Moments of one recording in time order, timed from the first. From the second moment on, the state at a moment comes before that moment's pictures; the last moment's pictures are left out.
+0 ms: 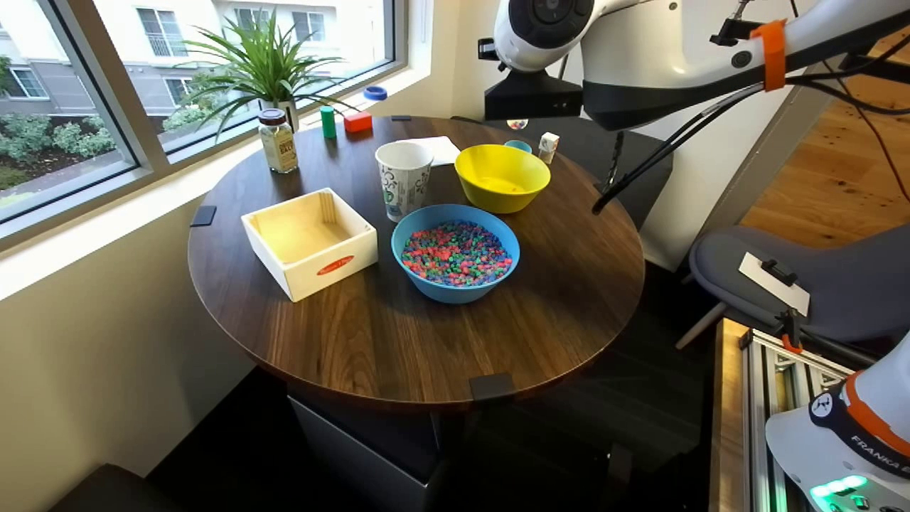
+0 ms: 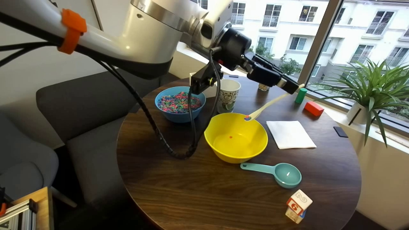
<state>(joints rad) 0.05 0.12 0.03 -1.89 -1.44 2.04 1.75</state>
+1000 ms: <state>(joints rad) 0.05 0.13 0.04 -1.89 -1.47 2.04 1.75</state>
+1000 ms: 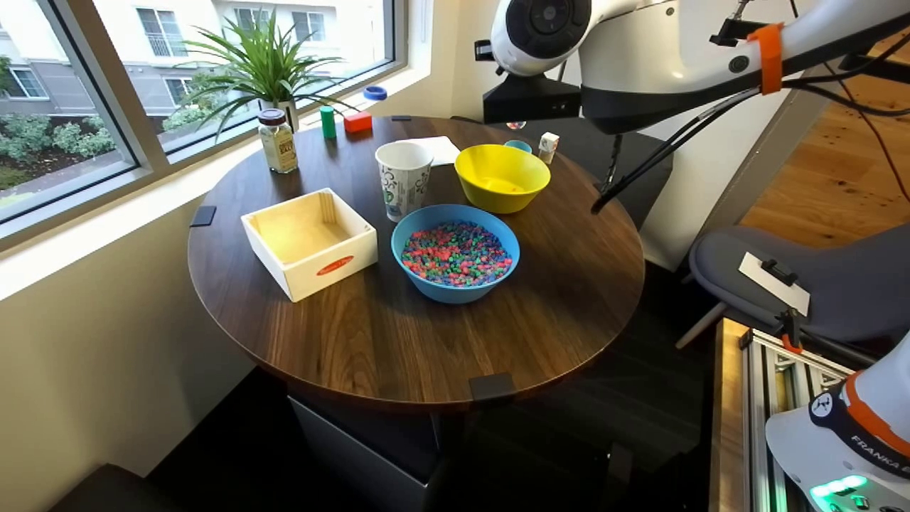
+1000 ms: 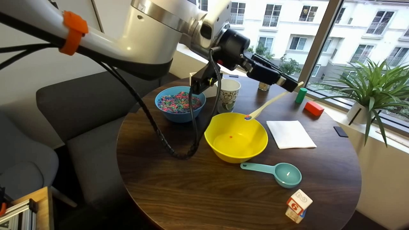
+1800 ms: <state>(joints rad) 0.06 0.14 0.04 -1.90 -1.52 2.02 1.75</state>
